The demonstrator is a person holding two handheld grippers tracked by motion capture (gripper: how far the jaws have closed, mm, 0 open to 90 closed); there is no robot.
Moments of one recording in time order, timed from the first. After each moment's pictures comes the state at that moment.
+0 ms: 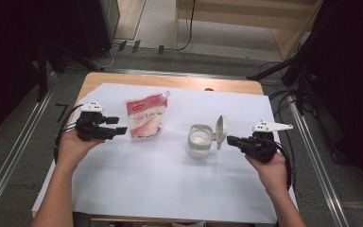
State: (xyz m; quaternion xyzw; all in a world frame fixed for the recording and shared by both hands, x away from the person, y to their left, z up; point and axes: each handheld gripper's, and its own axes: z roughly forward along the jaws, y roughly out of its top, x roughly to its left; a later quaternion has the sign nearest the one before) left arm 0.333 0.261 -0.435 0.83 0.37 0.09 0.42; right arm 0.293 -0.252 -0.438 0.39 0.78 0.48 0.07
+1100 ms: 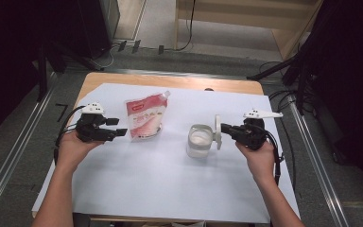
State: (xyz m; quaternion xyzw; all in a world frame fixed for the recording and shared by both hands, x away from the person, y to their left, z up) left arm 0.331 0.260 -0.438 0.83 0.36 0.09 0.40; right arm 0.320 -0.227 -0.429 0.41 0.76 0.50 0.07
